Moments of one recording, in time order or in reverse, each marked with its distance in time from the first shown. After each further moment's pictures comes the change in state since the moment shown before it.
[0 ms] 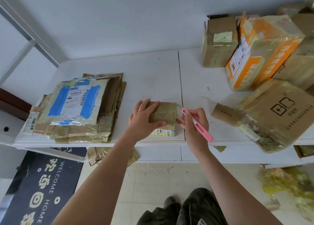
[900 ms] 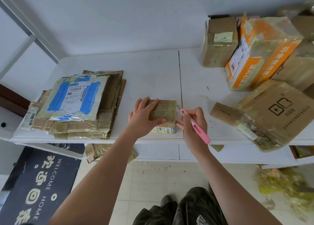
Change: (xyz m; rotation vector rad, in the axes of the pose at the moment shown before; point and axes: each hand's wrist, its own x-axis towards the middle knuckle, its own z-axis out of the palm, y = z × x) left_hand -0.002 0.004 0.001 0.017 0.014 -0.027; right_hand -0.008 -0.007 -0.005 -0.058 -0.106 -0.070
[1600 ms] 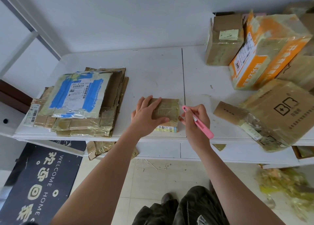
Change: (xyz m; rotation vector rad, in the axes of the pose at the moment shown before) left_hand -0.001 -0.002 0.002 0.000 -0.001 0.003; right_hand 0.007 0.000 0.007 -0.063 0.064 0.013
